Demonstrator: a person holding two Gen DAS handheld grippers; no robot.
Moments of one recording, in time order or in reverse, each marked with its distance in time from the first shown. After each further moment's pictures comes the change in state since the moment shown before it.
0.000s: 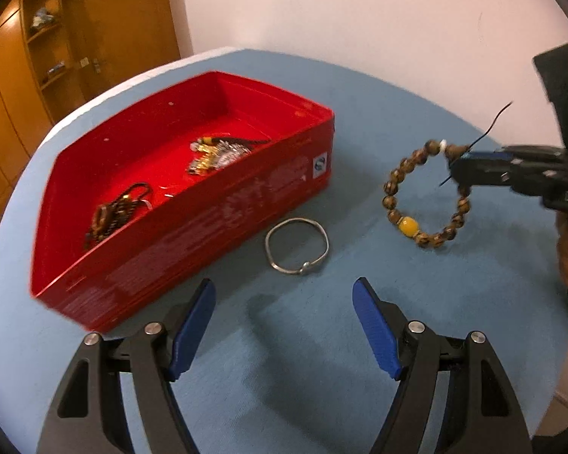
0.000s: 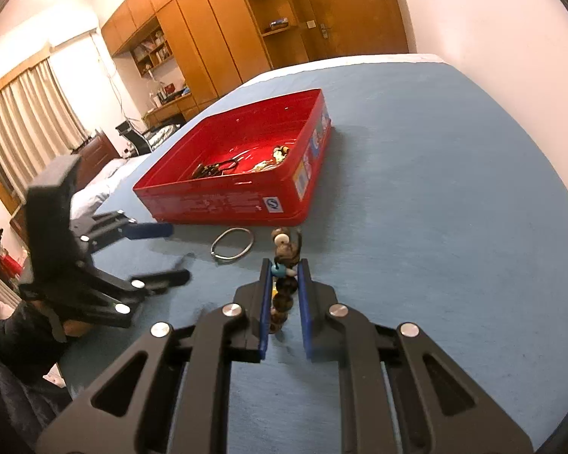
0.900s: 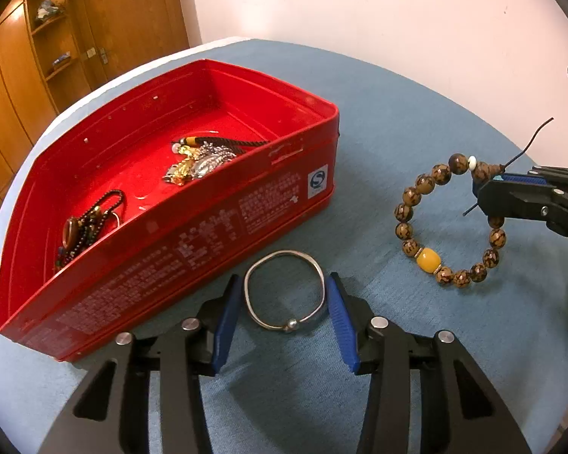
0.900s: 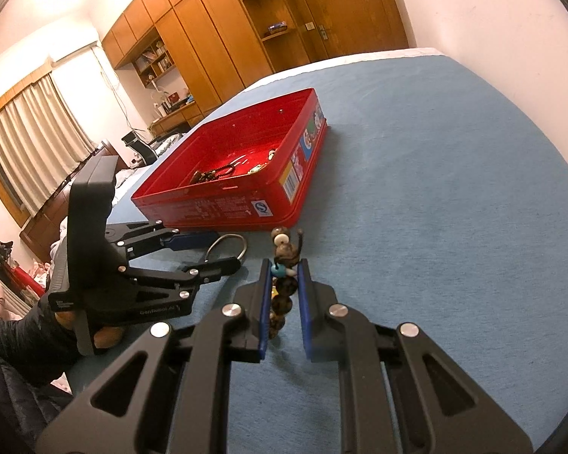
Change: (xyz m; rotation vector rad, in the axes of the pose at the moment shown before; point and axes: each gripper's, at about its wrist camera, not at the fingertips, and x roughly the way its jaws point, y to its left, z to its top) left arm 0.036 -0.011 0.023 -0.038 0.022 0.034; right arm 0.007 -0.014 -0.001 0.028 -0.005 0.038
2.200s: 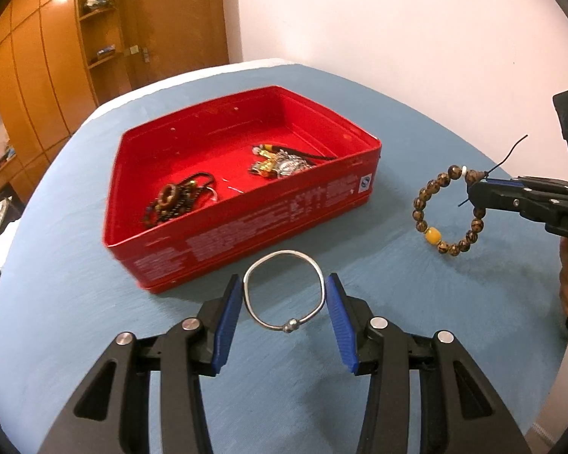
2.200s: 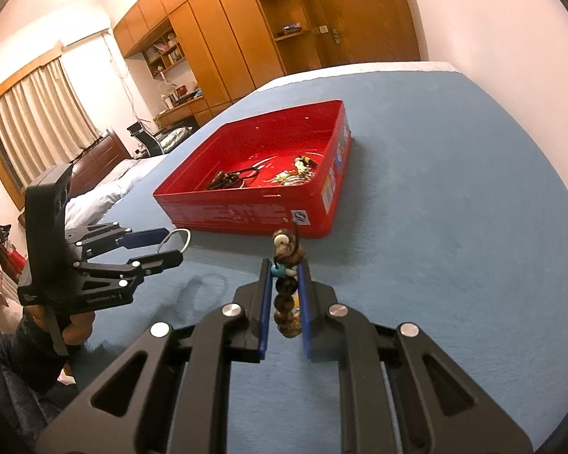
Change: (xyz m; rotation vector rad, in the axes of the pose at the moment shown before) left arm -0.084 0.038 -0.040 -0.125 -0.092 0.064; right arm -0.009 0.038 0.010 -0.076 0.000 -0.007
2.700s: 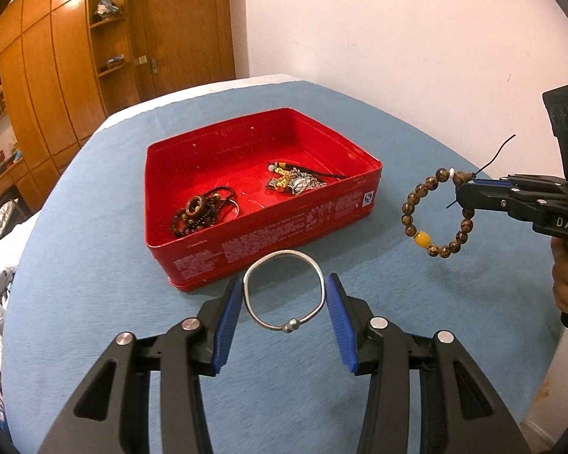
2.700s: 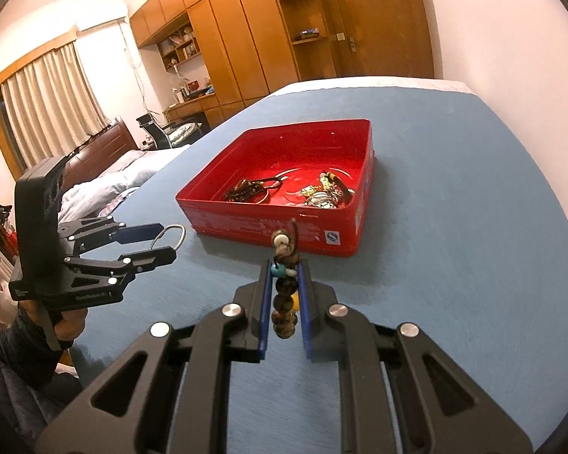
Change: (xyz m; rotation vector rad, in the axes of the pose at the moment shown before) left arm -0.037 0.014 -0.005 -0.010 -0.054 0.008; right arm -0.007 0.034 0.017 -0.076 -0.009 0.001
